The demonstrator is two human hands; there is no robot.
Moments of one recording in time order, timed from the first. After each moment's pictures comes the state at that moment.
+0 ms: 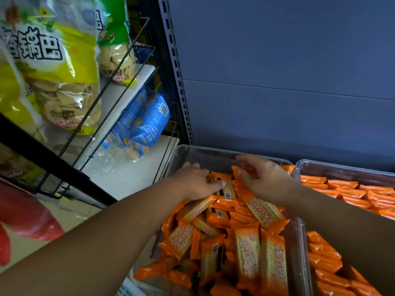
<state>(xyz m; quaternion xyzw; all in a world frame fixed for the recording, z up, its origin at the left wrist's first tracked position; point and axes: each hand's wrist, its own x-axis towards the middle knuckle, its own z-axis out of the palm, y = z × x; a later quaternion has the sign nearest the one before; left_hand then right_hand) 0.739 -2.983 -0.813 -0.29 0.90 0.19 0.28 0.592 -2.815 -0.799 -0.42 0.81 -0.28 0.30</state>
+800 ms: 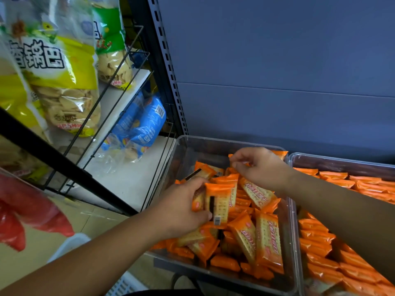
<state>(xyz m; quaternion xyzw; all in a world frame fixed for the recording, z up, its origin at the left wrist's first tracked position) 0.816 -2.929 -0.750 -0.28 0.88 0.38 0.10 0.585 -2.815 -0.783 -0.43 0.79 -0.32 0.31</state>
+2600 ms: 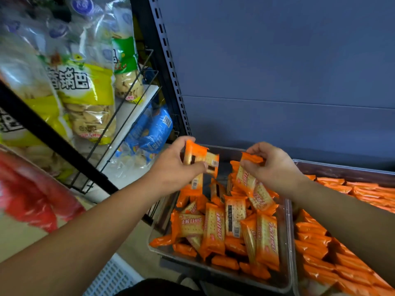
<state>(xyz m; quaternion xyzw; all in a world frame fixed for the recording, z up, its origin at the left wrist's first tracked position) 0.785 -2.960 -0.707 -0.39 0.80 0.45 -0.09 0.589 -2.794 -0.753 -0.34 0.79 -0.43 0.25</state>
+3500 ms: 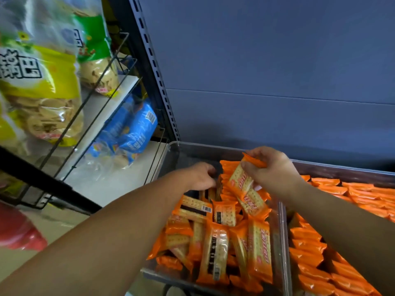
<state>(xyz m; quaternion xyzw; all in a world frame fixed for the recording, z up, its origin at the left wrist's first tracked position) 0.684 -2.977 -0.829 -0.34 0.83 0.38 0.25 0.570 -2.791 -0.778 -0.27 0.82 -0.43 0.28</state>
